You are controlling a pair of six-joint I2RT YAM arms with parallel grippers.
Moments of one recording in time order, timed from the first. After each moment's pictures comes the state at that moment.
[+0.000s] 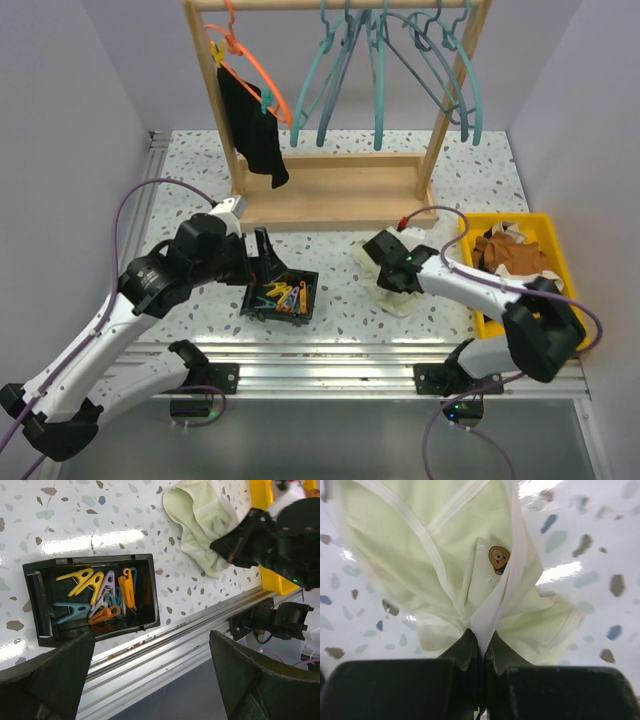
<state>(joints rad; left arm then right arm) -0.67 0.86 1.06 -0.88 0.04 -0.68 0.72 1.43 0.79 -0.58 0.45 0.97</state>
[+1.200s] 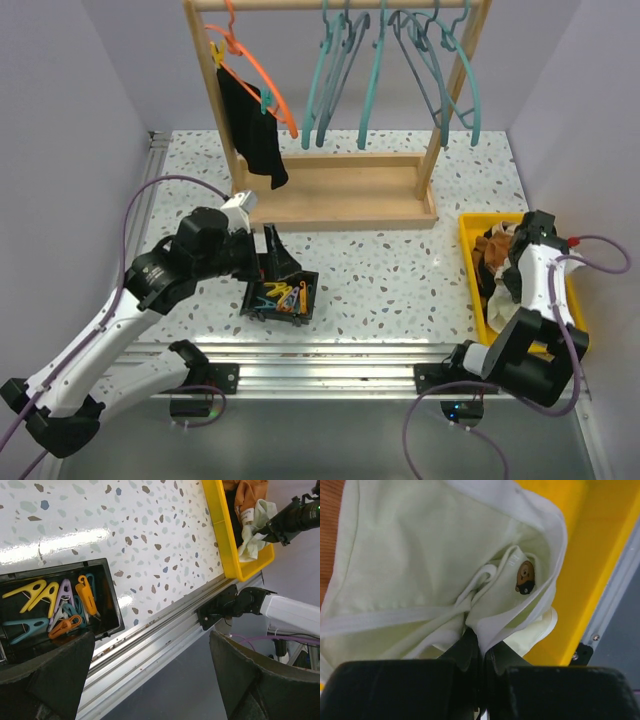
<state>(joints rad) -0.67 0.88 1.06 -0.77 0.21 -0.69 -0.45 1.21 0.90 -1.02 0.54 0.76</state>
